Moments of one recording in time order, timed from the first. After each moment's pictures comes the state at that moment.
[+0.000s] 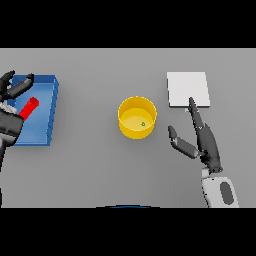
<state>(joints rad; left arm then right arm) -1.63 0.34 -0.29 1.20 0.00 0.01 -0.61 0.04 -0.07 0.13 -1.66 0.23 -0.02 -0.15</state>
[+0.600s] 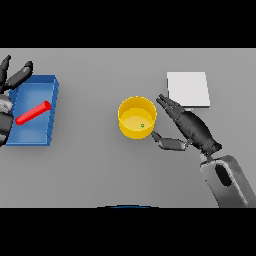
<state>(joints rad) -1.63 0.39 -0.23 1.08 0.01 0.06 -0.61 -0.18 -0.30 0.31 -1.60 0.54 0.15 -0.07</state>
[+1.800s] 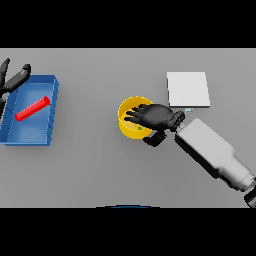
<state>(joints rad) -1.62 0.53 0.00 1.06 -0.21 0.15 -0.61 -0.70 -0.36 0.72 -1.15 0.93 0.45 -0.21</state>
